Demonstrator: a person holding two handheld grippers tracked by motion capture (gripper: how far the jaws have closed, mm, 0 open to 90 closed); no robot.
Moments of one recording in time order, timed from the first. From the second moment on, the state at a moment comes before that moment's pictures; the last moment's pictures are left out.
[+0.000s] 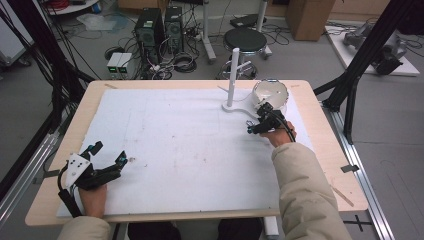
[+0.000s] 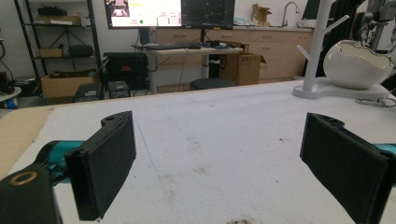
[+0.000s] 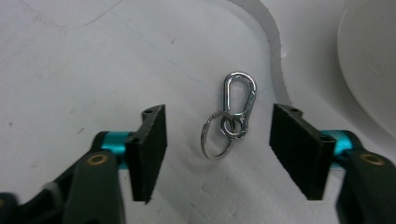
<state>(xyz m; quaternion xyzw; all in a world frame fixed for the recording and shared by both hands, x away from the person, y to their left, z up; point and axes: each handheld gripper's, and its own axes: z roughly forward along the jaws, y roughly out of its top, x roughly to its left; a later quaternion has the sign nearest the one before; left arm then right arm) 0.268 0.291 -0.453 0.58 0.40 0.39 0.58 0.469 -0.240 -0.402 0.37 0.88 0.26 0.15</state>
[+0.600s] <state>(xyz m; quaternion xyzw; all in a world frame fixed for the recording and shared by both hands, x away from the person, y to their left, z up) 0.268 0.291 -0.453 0.58 0.40 0.39 0.58 0.471 -0.239 -0.407 0.39 0.89 0.22 0.13</state>
